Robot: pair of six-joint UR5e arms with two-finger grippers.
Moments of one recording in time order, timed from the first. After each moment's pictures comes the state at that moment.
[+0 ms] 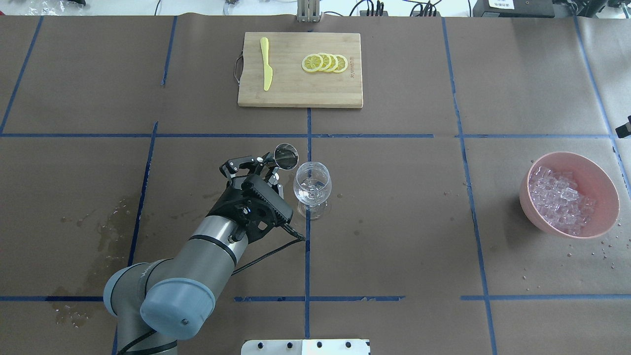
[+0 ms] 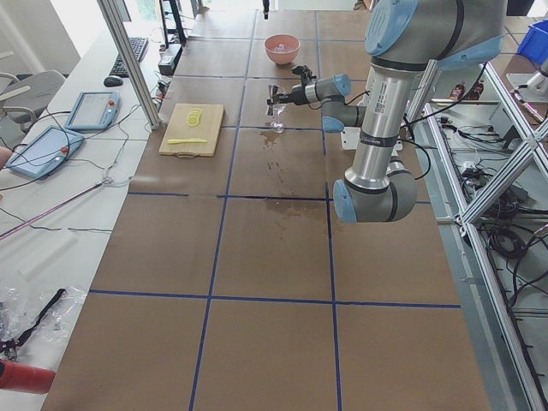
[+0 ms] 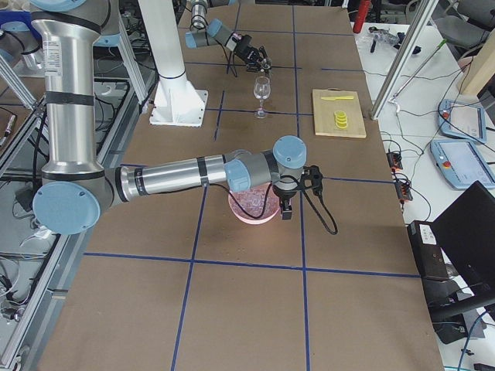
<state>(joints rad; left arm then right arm) -0.19 -2.03 -1.86 -2.23 -0.75 -0.18 1.38 -1.59 1.78 -1.44 2.44 0.25</state>
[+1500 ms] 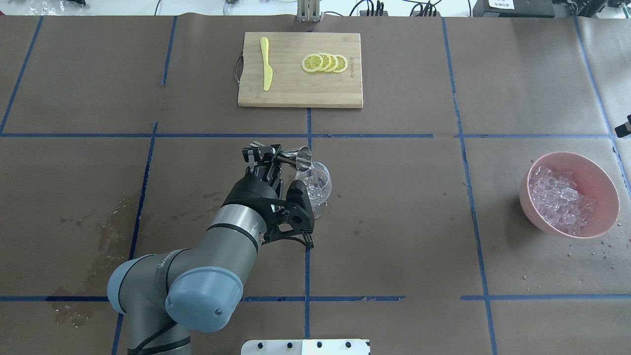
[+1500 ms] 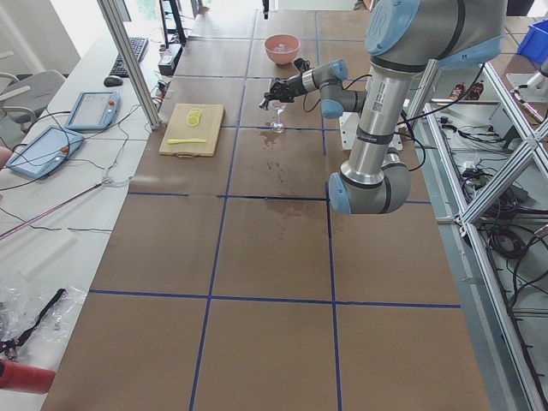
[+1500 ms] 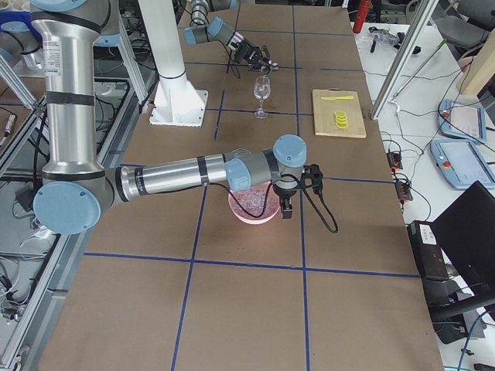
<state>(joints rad) -0.21 -2.10 -1.90 -1.96 -0.76 0.26 1.38 -1.59 1.78 -1.44 2.44 0.25</state>
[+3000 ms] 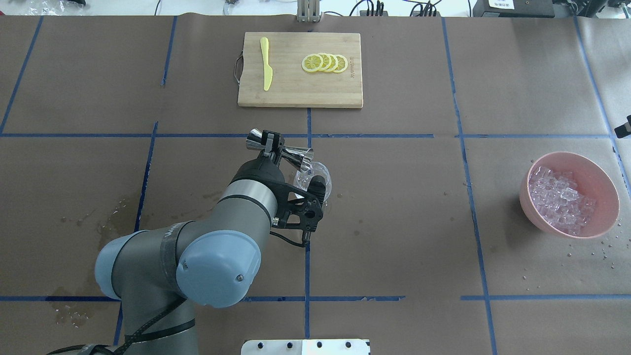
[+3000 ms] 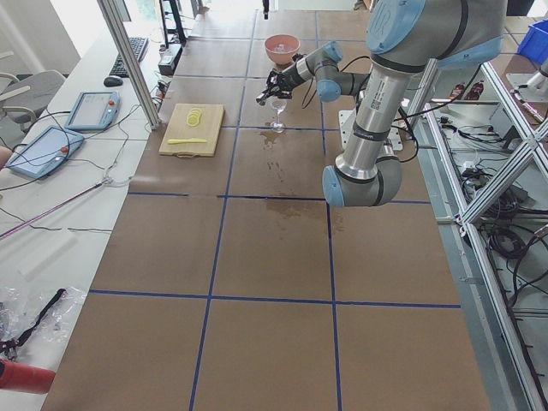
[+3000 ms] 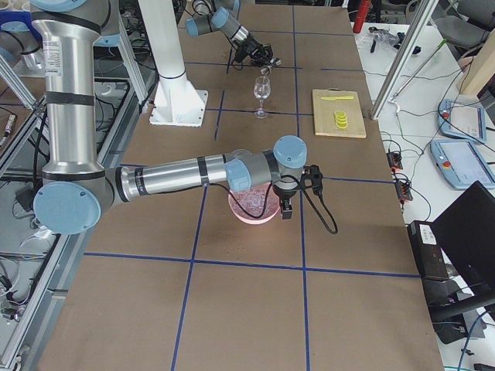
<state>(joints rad) -0.27 -2.19 -1.96 -1.65 -0.92 0.53 1.38 -1.59 1.78 -1.44 2.44 0.25</state>
